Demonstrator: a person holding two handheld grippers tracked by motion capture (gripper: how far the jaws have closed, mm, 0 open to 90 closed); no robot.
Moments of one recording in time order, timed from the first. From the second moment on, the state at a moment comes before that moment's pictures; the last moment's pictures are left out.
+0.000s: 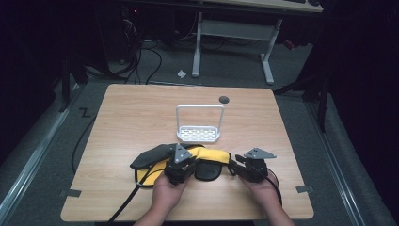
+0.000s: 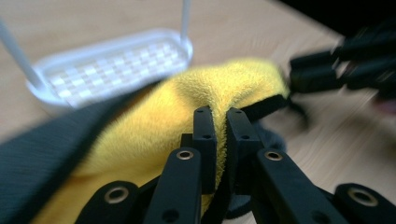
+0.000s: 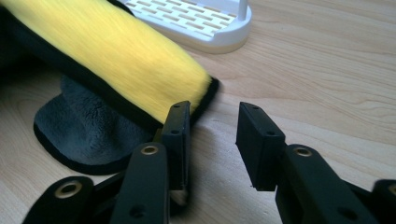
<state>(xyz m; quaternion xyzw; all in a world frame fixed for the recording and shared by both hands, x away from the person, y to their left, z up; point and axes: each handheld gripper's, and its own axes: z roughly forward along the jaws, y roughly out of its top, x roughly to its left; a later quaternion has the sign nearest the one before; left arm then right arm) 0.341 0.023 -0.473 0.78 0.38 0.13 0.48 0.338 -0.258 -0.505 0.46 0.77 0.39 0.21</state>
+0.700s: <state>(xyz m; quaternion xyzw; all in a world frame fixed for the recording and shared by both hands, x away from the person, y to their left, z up) 0.279 0.109 -0.528 0.82 0.38 0.05 0.43 0.327 -0.197 -0.514 0.40 0.82 0.40 0.14</state>
